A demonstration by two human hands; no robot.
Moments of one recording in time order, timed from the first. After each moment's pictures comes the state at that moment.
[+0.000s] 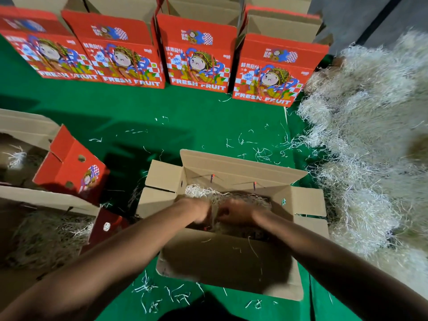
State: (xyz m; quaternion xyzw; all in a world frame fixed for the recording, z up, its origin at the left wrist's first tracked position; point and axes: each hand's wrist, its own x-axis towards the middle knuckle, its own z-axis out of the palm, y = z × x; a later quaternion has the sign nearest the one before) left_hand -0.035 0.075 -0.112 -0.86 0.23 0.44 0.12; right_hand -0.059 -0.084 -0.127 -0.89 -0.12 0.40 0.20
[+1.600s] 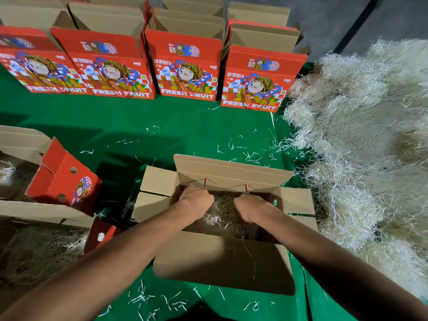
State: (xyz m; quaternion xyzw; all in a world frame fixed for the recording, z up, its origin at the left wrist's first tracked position) left_hand -0.023 0.058 -0.095 -0.90 0.33 0.26 0.12; right_hand -0.055 -0.111 -0.115 -0.92 -0.04 0.38 -0.01
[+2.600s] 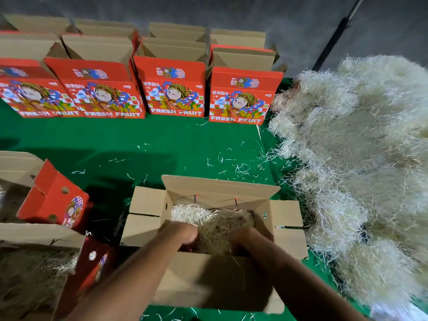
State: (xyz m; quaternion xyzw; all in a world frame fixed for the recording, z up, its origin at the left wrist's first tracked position) left_hand -0.049 0.068 -0.116 -0.86 0.18 0.48 0.09; right_hand -0.107 -0.120 -0.143 -0.90 -0.05 0.44 0.04
